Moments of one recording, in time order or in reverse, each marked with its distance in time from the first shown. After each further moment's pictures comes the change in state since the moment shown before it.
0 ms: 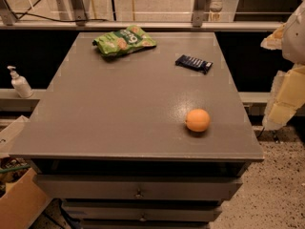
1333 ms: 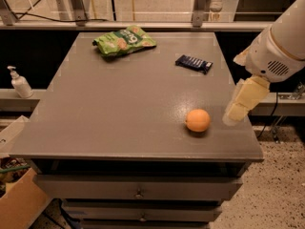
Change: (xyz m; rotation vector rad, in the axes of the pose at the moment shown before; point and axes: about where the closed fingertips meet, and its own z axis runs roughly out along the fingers) arm -0.027 -0.025 0.077 -0.062 -0.161 0.114
